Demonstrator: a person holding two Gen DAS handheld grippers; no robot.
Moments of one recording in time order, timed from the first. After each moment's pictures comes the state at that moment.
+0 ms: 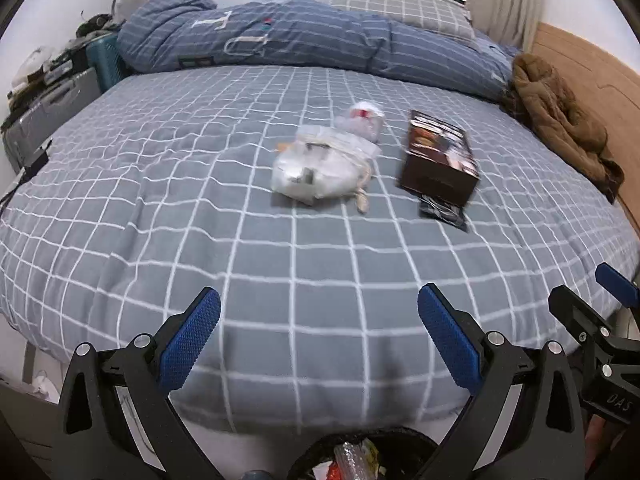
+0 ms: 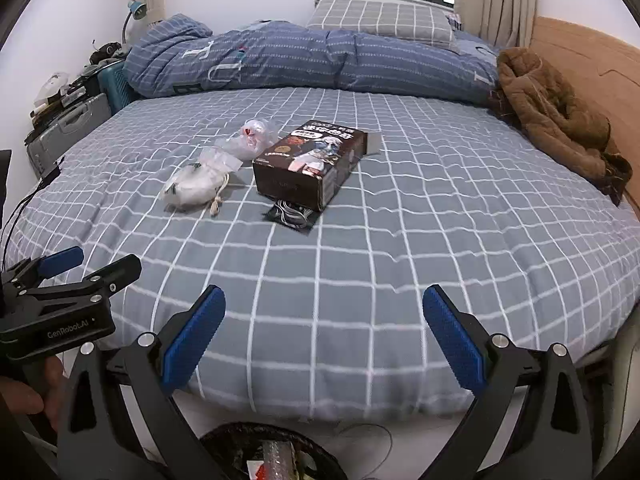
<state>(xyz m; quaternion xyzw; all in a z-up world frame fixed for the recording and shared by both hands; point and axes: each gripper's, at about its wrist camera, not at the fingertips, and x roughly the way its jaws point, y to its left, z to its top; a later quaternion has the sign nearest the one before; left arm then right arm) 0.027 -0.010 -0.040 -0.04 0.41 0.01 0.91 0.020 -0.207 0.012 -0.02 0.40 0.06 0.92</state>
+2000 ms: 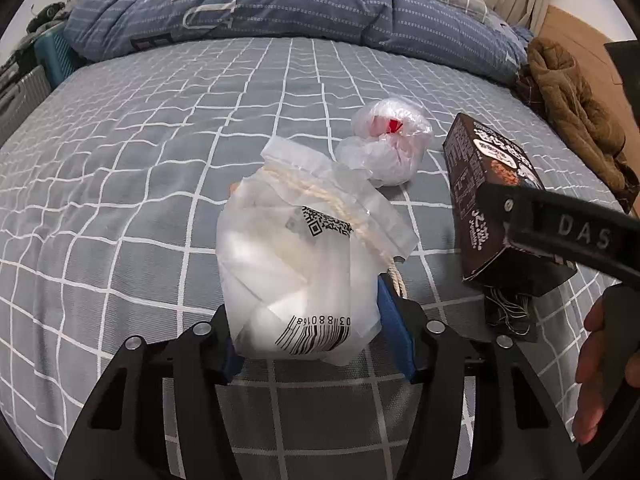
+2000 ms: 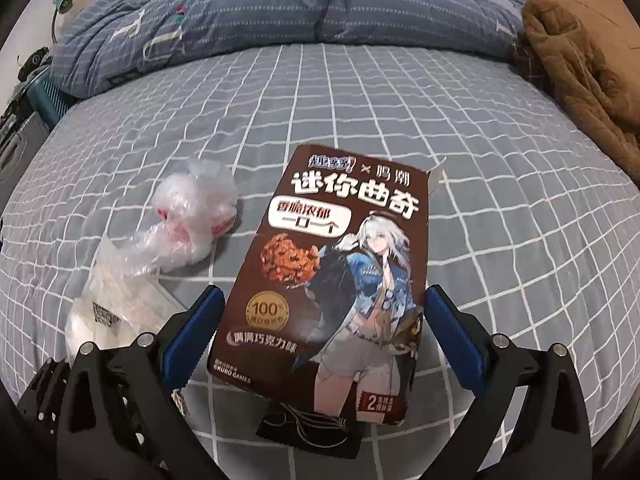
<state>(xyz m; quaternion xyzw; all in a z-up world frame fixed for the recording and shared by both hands) 0.192 0.000 -0.085 -0.04 0.46 -0.03 0.89 0.239 -0.158 -0.030 0.01 0.50 0.01 0.87</state>
